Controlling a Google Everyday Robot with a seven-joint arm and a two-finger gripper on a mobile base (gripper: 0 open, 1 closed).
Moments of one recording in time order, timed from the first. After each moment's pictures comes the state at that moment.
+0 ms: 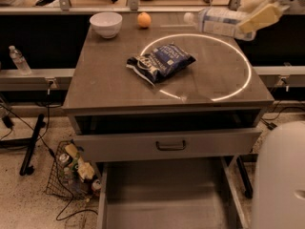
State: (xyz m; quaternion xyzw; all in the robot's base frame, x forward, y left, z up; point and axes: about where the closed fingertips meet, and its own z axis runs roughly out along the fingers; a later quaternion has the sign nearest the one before) arm 0.661 -0.256 0.999 -0.54 0.73 0.14 0.39
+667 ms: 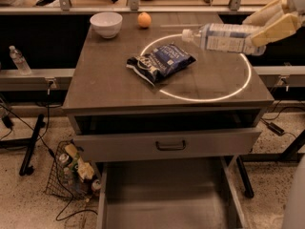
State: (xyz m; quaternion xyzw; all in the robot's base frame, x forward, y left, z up) arm 0.590 -0.253 1.001 -0.57 0.70 0.23 0.37
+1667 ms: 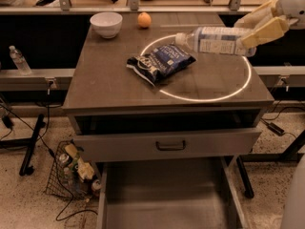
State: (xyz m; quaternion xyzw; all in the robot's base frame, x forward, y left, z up) arm 0.600 -0.236 0.991 -0.57 0.70 0.23 0.37
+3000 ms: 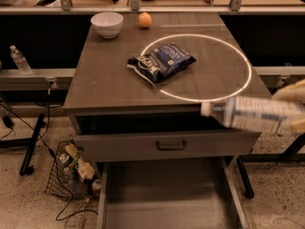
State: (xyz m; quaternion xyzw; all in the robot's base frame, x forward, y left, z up) arm 0.414 -0.283 0.926 -0.57 0.69 0.27 0.35
